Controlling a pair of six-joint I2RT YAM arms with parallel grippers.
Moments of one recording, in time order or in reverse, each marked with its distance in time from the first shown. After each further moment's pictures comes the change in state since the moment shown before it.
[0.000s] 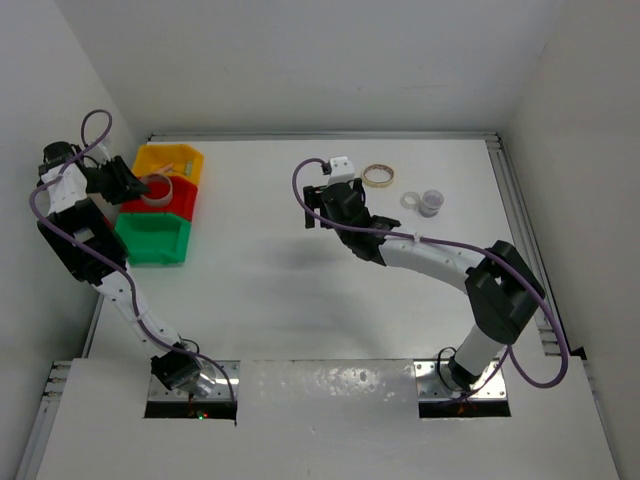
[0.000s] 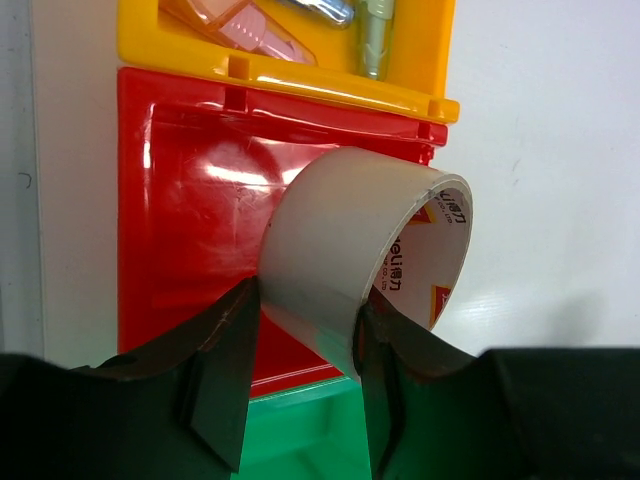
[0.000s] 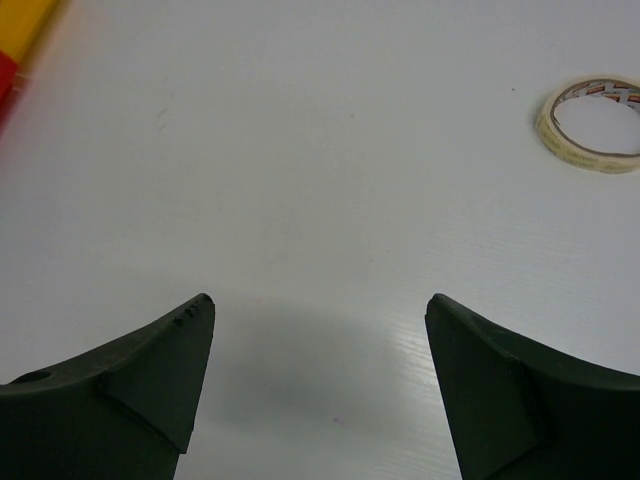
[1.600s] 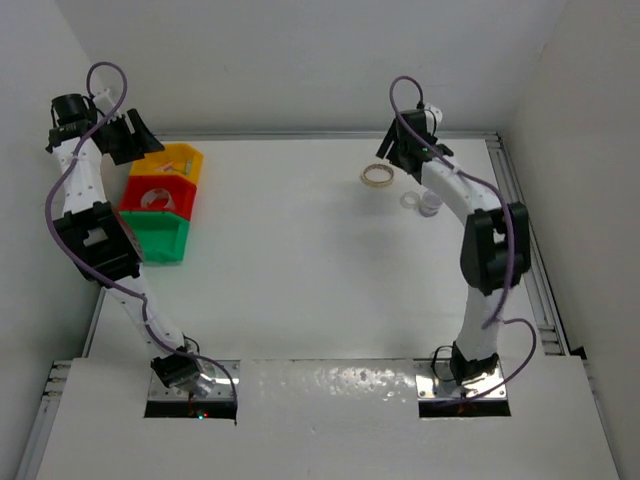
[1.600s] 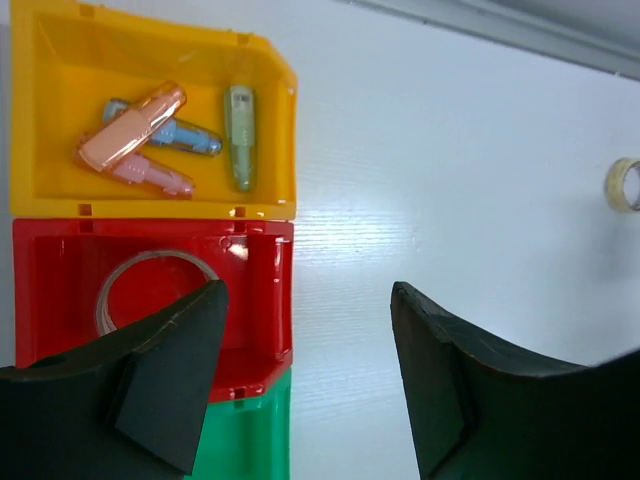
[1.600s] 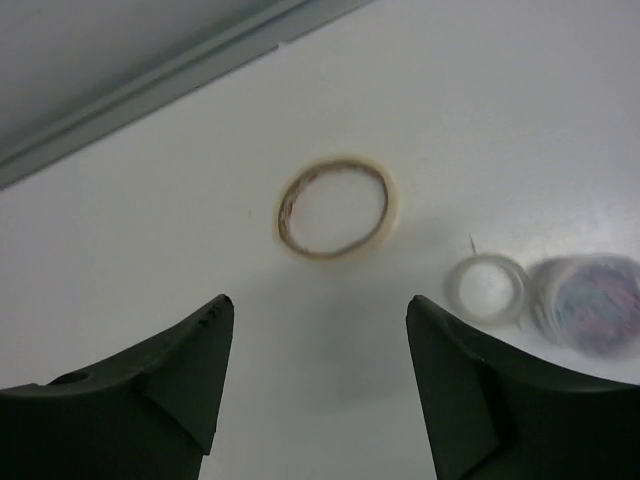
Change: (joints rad) left arm -0.159 -0.134 0.107 0.044 -0.106 -0.130; right arm -0.503 0.186 0.376 -0.356 -0.148 0.243
